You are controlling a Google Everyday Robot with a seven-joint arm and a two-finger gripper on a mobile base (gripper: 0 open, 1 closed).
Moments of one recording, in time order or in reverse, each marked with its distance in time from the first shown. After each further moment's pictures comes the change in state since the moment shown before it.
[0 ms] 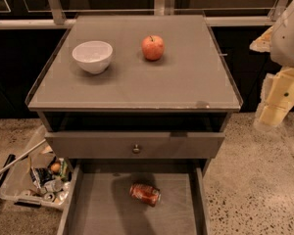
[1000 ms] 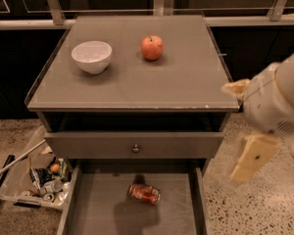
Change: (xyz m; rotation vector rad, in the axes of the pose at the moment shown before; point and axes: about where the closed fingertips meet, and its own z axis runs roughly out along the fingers) arm -0.027 0.080 0.052 -0.025 -0.154 -0.068
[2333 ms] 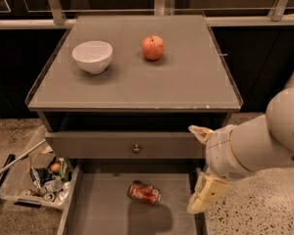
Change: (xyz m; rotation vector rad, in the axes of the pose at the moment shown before) arm -0.003 0.041 0.123 -0.040 -0.190 -0.007
